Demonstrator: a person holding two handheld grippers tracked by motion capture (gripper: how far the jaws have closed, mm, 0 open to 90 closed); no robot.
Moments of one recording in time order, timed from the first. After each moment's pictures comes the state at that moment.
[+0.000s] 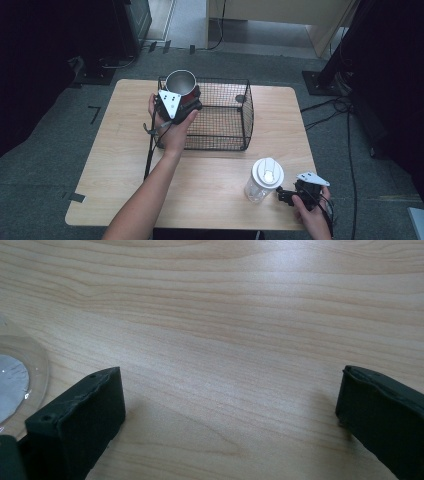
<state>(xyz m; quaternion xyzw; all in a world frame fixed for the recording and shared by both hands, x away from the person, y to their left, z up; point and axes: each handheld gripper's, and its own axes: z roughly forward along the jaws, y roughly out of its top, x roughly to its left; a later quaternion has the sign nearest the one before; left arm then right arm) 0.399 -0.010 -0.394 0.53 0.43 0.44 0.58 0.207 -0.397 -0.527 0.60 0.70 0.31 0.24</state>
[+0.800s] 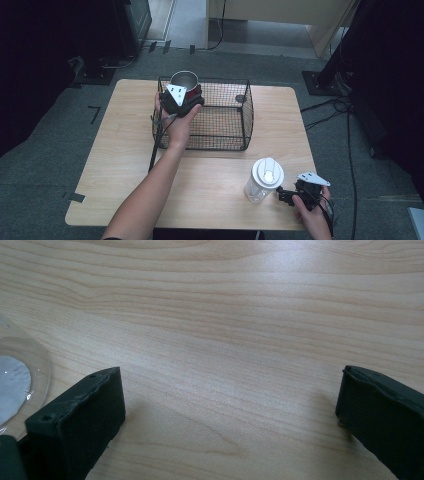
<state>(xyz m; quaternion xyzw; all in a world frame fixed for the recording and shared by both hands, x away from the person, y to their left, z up) 0.441 -0.019 -0.417 0.57 0.48 0.42 0.52 0.207 -0.398 -0.527 0.60 0.70 0.31 0.23</state>
